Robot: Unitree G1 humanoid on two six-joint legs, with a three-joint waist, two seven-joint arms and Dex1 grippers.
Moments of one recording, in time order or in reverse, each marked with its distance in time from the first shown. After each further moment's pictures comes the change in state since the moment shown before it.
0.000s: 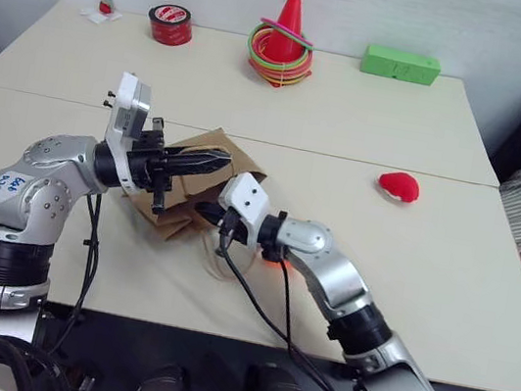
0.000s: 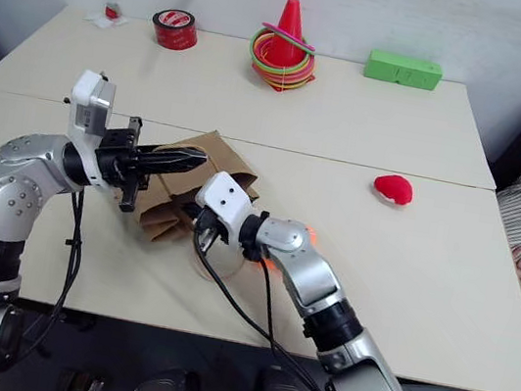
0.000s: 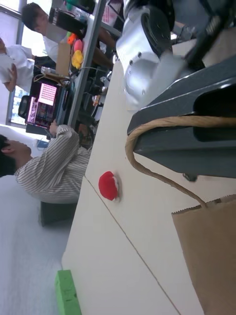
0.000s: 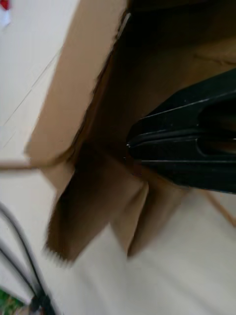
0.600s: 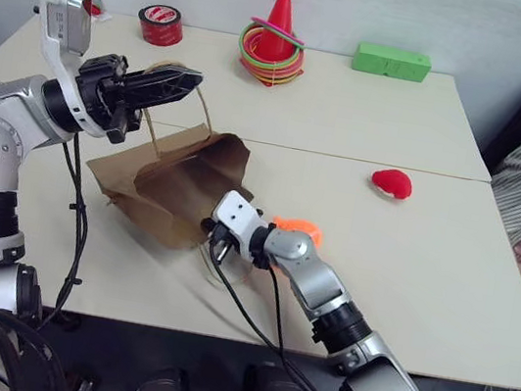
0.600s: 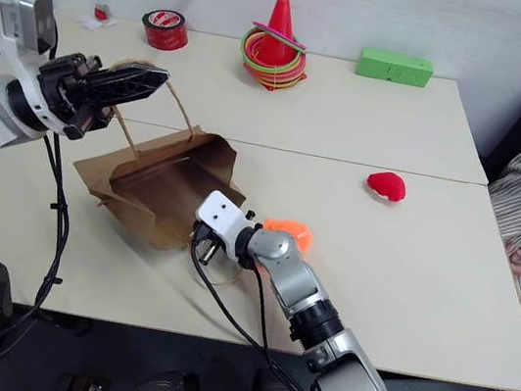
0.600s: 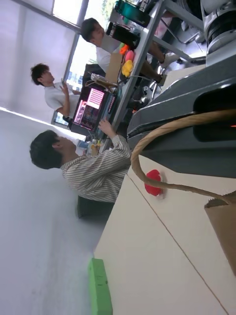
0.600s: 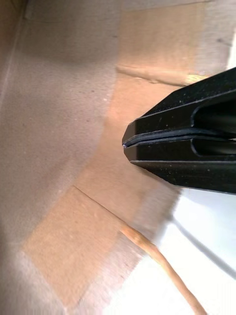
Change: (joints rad) left arm -0.239 0.099 0.110 0.264 -0.144 0.181 0.034; right arm 0.039 0.026 0.010 0.082 -0.163 -0.010 0.000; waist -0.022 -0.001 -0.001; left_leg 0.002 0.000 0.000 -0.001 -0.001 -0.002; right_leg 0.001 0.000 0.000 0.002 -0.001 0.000
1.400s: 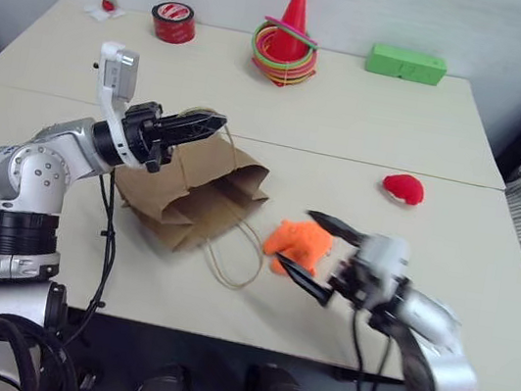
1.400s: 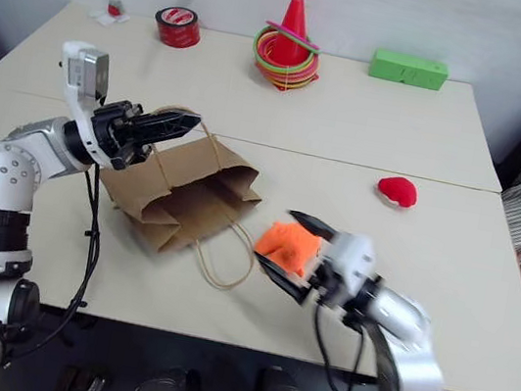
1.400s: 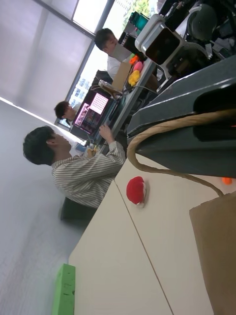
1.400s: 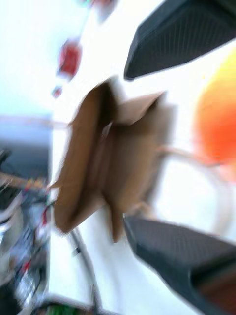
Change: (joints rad) left arm 0.056 -0.155 -0.052 -0.025 0.029 -0.018 0.034; right arm 0.765 -0.388 -0.605 -0.758 0.426 -0.208 0.193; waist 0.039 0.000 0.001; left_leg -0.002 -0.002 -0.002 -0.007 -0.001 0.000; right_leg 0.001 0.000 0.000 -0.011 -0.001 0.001
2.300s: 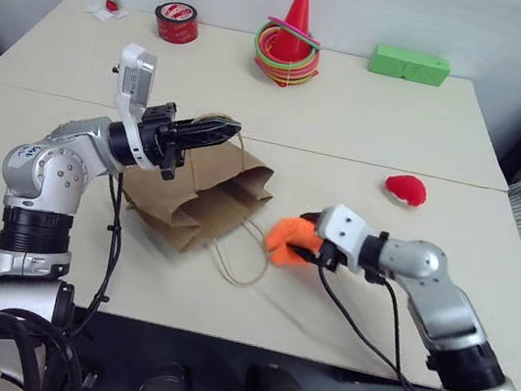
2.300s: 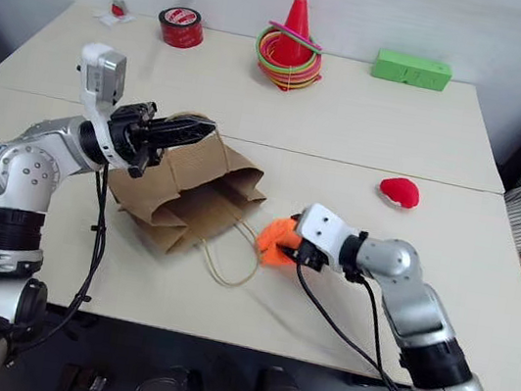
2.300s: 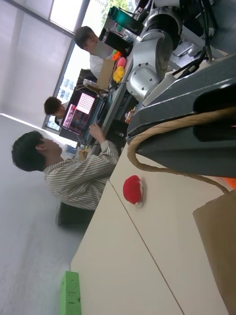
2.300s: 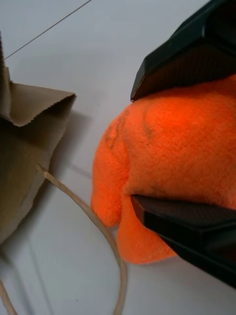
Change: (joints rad) left arm -0.001 -0.021 -0.064 0.004 0.073 -0.097 -0.052; right arm -0.648 -0.142 0.428 0.420 -0.348 0.190 0.080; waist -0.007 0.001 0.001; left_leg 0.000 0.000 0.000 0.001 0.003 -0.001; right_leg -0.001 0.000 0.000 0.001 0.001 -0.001
